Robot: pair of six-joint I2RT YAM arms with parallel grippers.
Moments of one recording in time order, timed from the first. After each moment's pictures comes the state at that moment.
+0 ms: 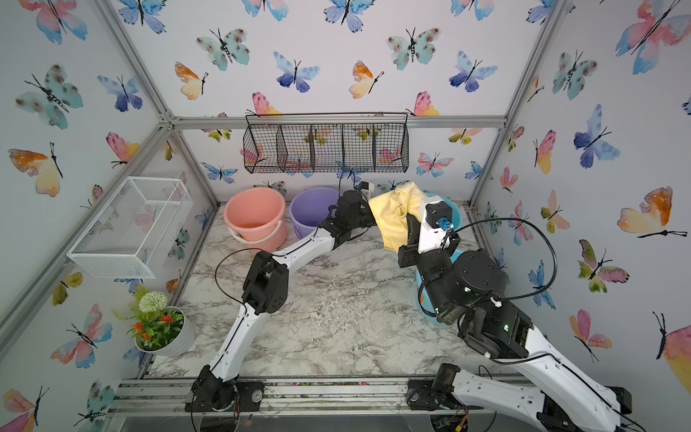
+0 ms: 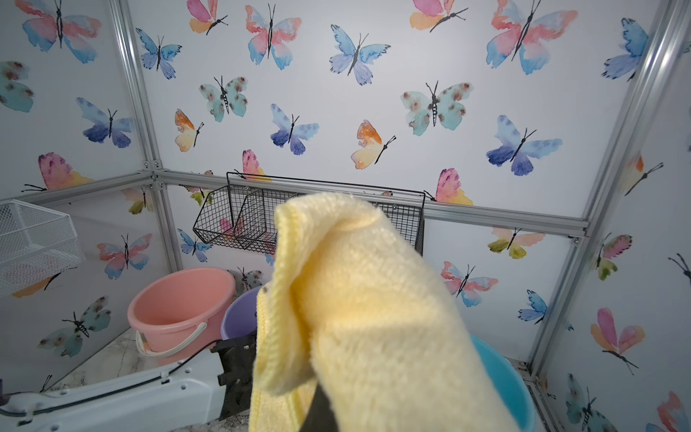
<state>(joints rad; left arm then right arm) -0.69 2.43 2.20 0.11 0.37 -0.98 1.06 0.86 1.30 -0.29 0.76 -0.14</state>
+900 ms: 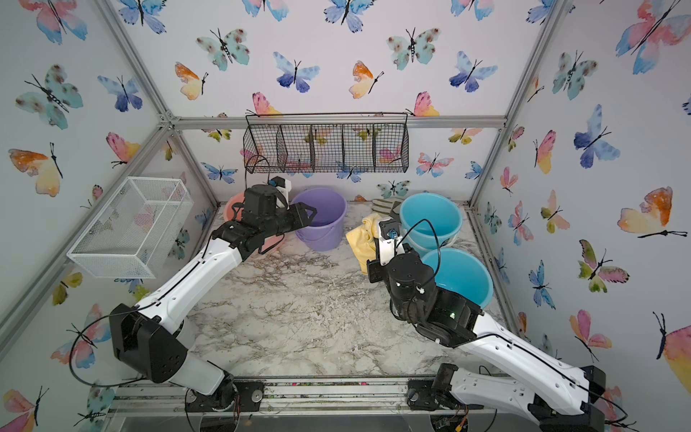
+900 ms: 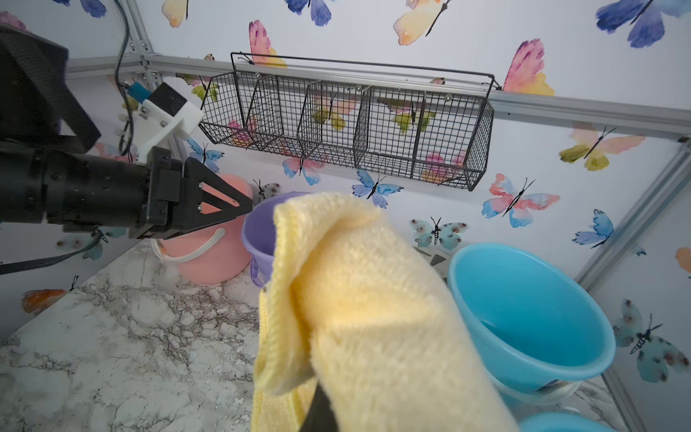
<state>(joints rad) -0.46 1.50 1.43 -0.41 0.16 -0.61 1.06 0.97 1.11 -0.36 0.73 0.11</state>
